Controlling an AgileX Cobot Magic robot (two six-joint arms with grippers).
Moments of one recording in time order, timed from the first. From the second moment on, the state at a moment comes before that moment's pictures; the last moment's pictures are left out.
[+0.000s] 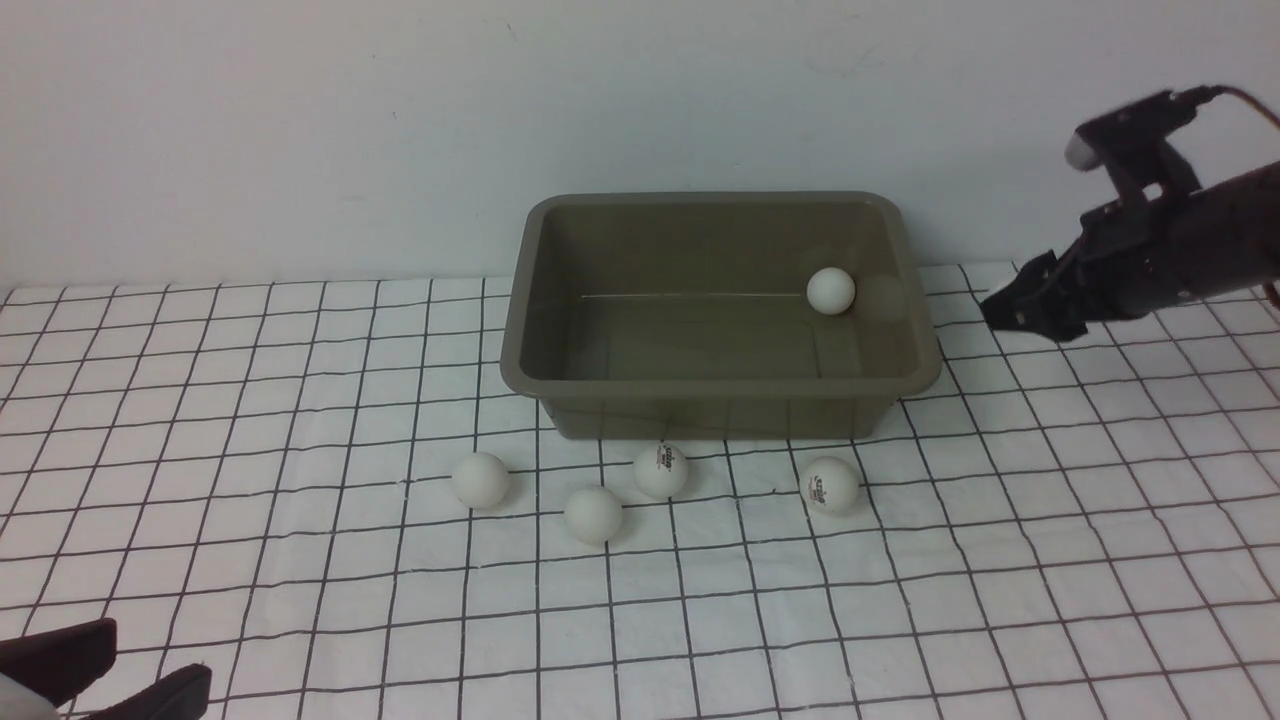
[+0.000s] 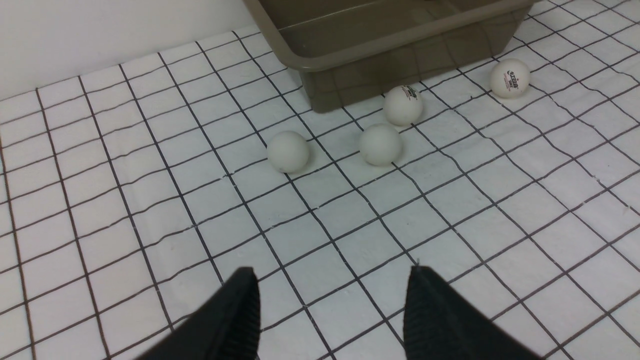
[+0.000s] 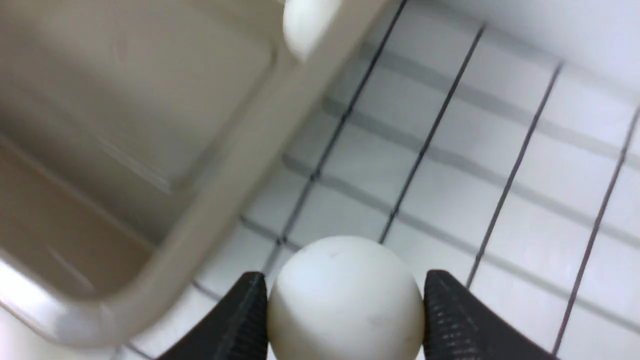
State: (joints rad) right arm -0.03 1.85 -1.32 0.80 0.69 -1.13; left arm 0.05 0.33 -0.45 -0.57 0.81 0.63
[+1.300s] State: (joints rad) right arm -0.08 1.49 -1.43 0.91 0.96 -1.22; left arm 0.05 0.48 -0.45 -0.61 0.74 0.64
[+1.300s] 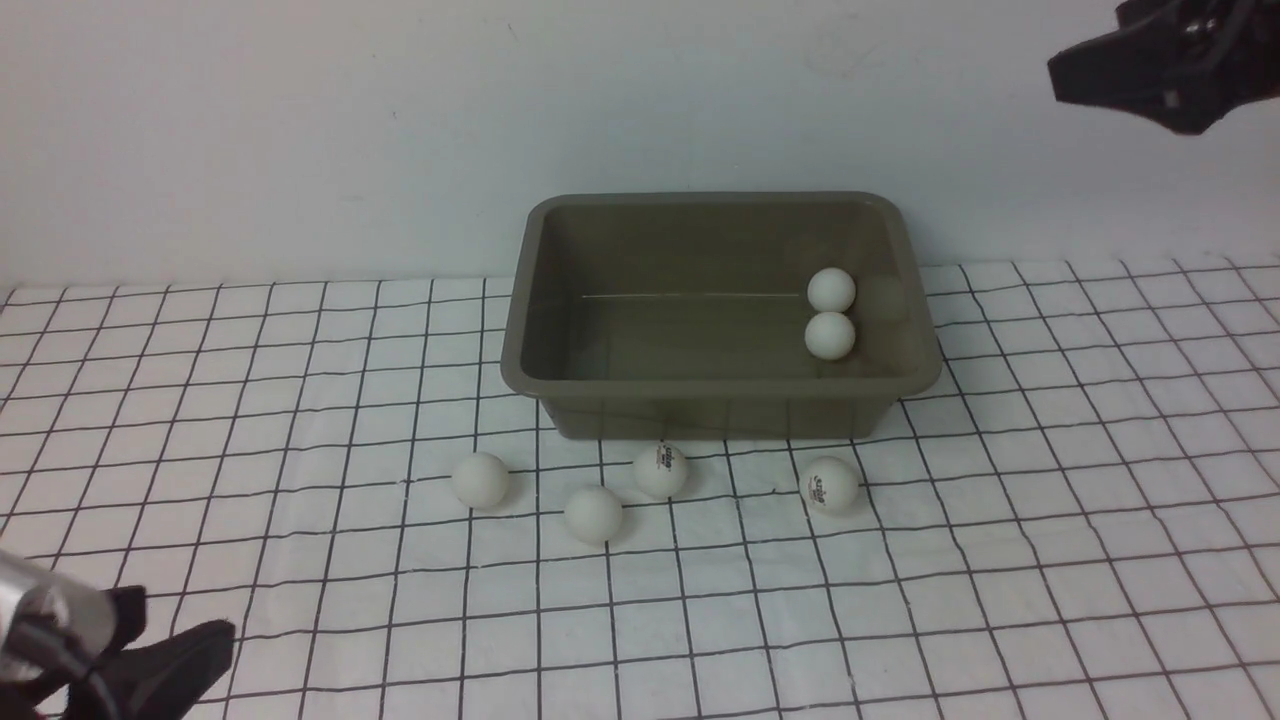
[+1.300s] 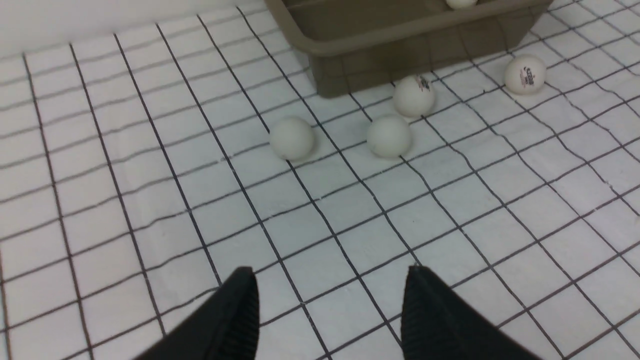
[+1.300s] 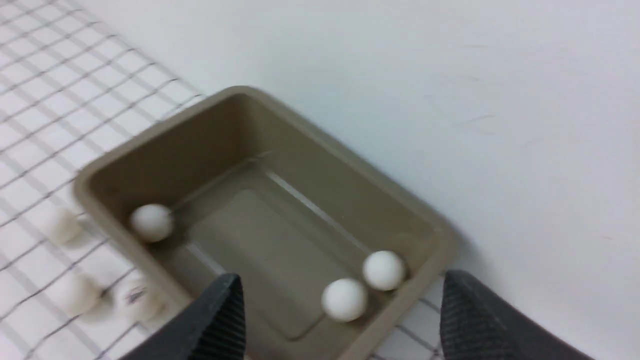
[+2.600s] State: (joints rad) right arm 0.25 1.73 -1.08 0.66 0.69 -0.68; left arm 0.05 0.68 -0.58 -0.76 0.70 0.97
